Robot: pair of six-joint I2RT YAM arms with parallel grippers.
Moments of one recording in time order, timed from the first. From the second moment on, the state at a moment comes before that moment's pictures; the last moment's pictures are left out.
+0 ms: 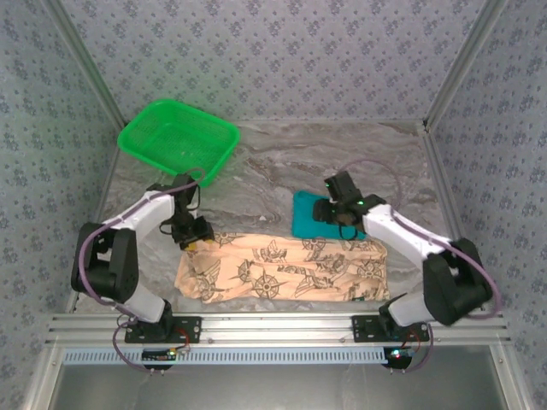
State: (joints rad) left arm -0.23 1.53 0.96 -0.96 0.21 -0.48; right arm 0.51 1.45 0.91 -0.45 0.09 0.50
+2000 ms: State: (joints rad) left arm -0.46 1.85 1.26 -1.03 0.09 -0.23; right arm 0.11 1.11 0.54 -0.85 -0.05 0.79
